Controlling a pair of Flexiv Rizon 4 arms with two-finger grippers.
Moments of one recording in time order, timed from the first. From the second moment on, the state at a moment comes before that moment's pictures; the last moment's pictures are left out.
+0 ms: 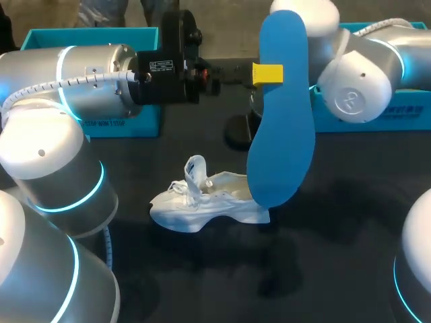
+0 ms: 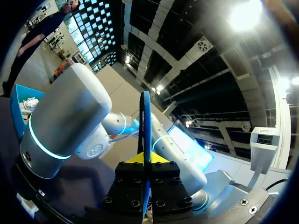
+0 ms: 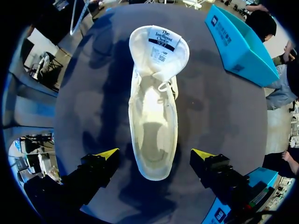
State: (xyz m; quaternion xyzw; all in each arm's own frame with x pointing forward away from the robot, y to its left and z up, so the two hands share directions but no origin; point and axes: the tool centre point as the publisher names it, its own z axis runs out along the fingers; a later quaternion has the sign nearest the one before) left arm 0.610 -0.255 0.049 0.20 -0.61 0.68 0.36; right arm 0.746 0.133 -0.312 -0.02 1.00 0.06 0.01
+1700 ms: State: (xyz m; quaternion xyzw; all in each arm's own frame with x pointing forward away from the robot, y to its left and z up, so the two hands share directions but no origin) left arm 0.610 -0.255 0.049 0.20 -0.61 0.68 0.36; right arm 0.783 0.159 -0.354 -0.02 1.00 0.03 0.02
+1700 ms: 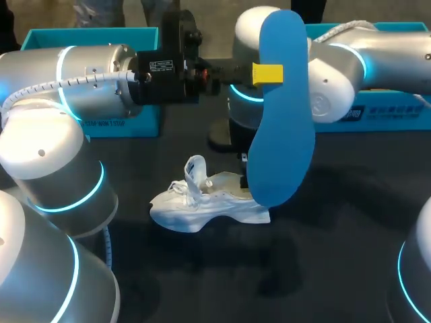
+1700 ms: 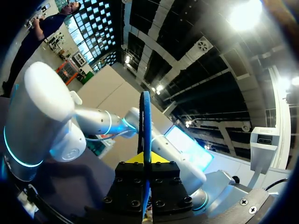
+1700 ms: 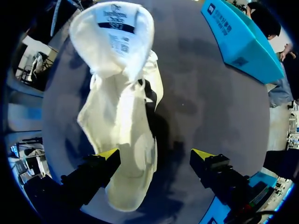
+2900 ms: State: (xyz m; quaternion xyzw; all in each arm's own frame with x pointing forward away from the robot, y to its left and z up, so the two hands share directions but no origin) left arm 0.610 -0.255 0.049 0.20 -0.61 0.68 0.36; right arm 0.771 0.177 -0.389 0.05 1.00 0.03 -0.01
